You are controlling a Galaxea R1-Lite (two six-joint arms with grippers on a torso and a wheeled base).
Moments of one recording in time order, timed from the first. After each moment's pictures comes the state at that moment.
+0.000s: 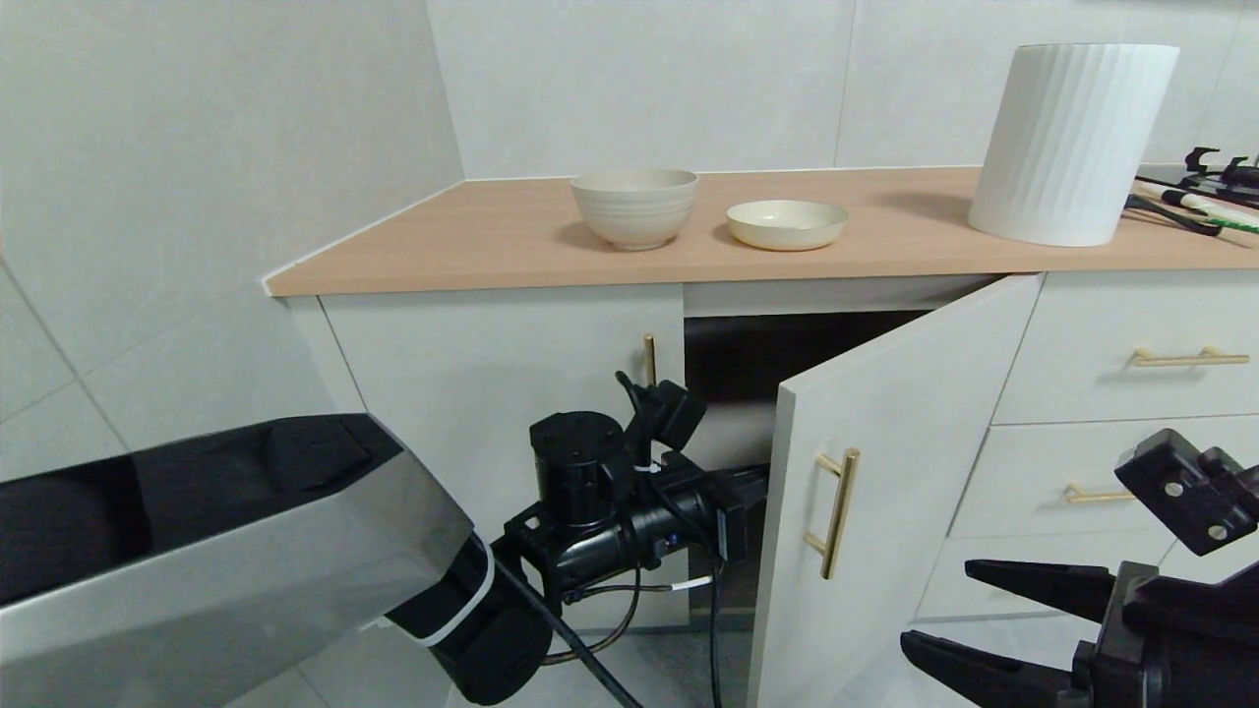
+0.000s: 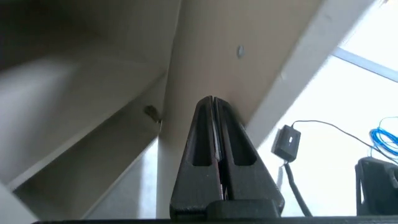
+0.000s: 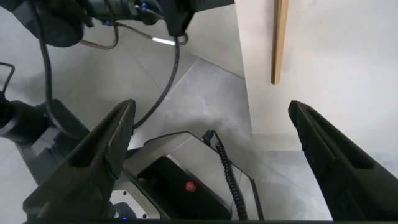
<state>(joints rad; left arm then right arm) -0.70 2.23 -0.87 -1.29 -0.40 -0.26 0.75 1.18 -0.44 -0.37 0.04 0.26</state>
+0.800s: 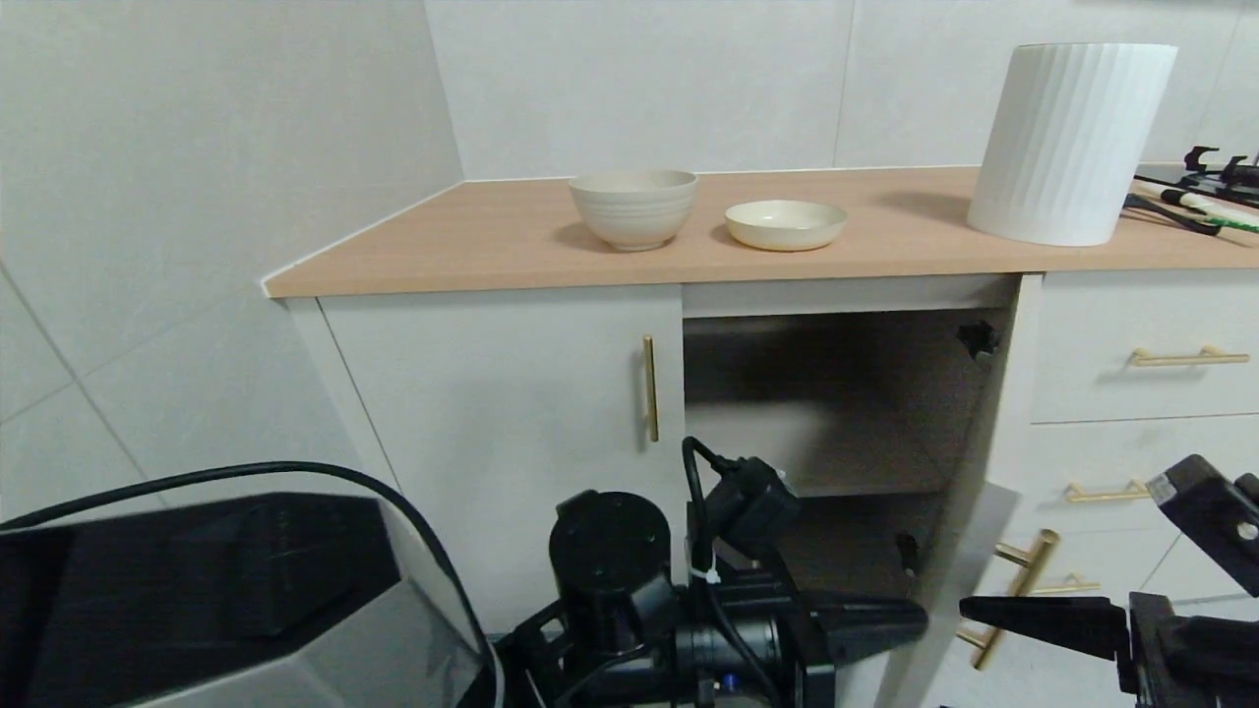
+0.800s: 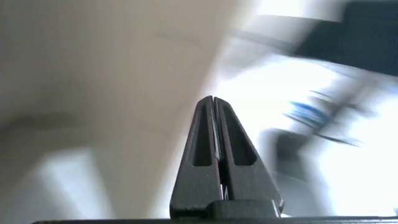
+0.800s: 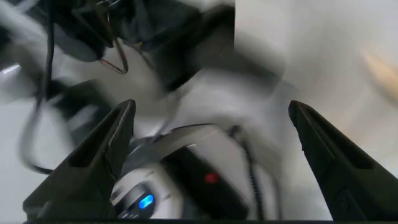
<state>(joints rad) -0.92 2.15 -0.70 -1.47 -0.60 -0.42 0.76 1.12 -0.40 -0.37 0.24 0.25</state>
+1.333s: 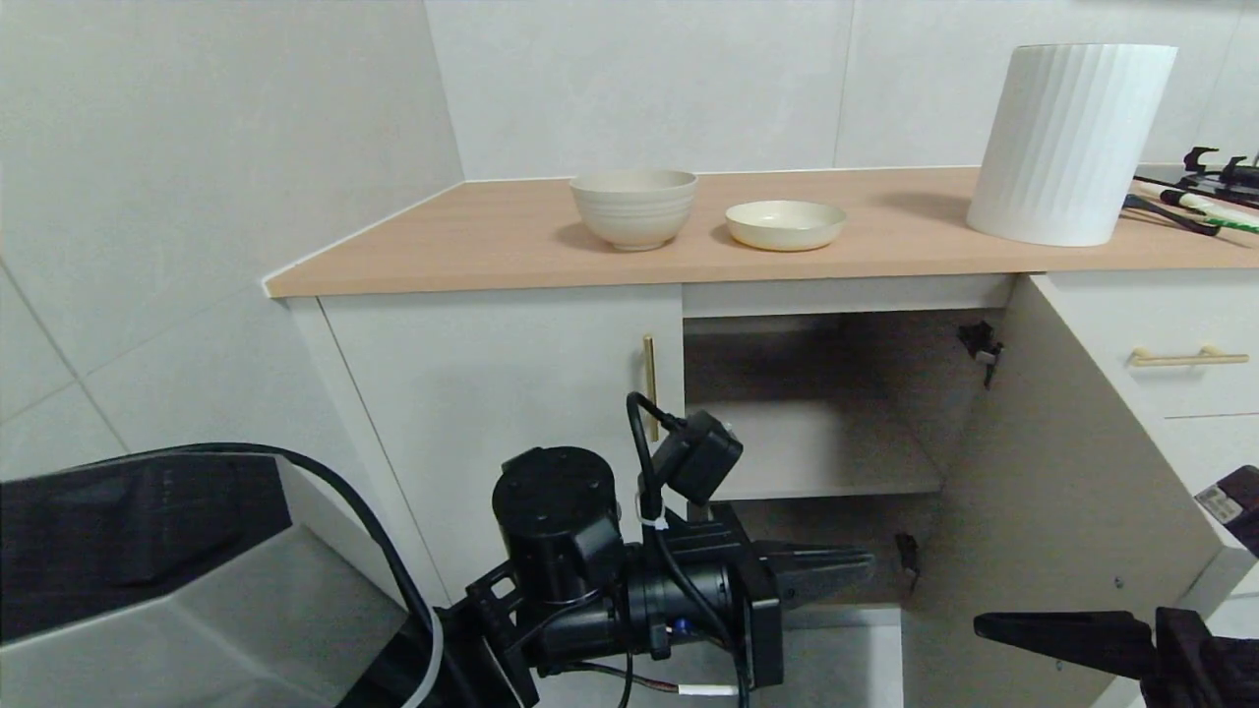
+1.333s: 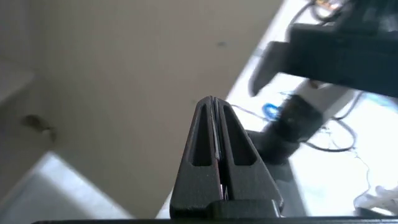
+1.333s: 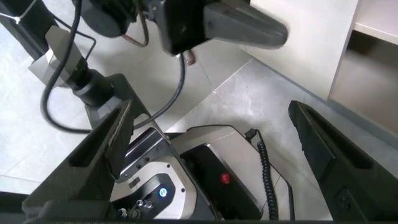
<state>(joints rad) -0.83 2.08 -0.70 -1.40 -0.59 -0.41 0.76 1.06 -0.39 -0.37 0.30 0.25</state>
